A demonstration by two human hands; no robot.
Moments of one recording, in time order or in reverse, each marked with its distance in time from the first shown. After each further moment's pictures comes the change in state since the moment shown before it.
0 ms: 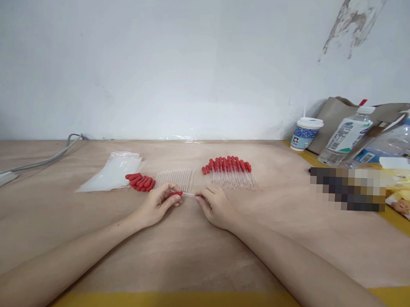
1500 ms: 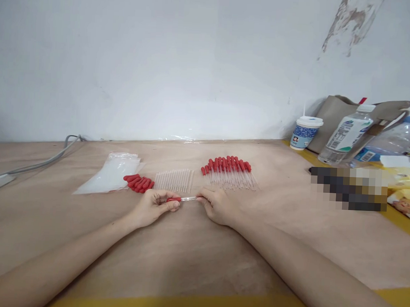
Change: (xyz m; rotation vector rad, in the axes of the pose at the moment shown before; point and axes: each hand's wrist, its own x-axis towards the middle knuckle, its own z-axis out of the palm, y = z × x) left_hand 0.001 0.001 -0.006 -0.133 -0.037 -0.197; right_hand 0.004 0.009 -0.006 0.026 -0.089 0.018
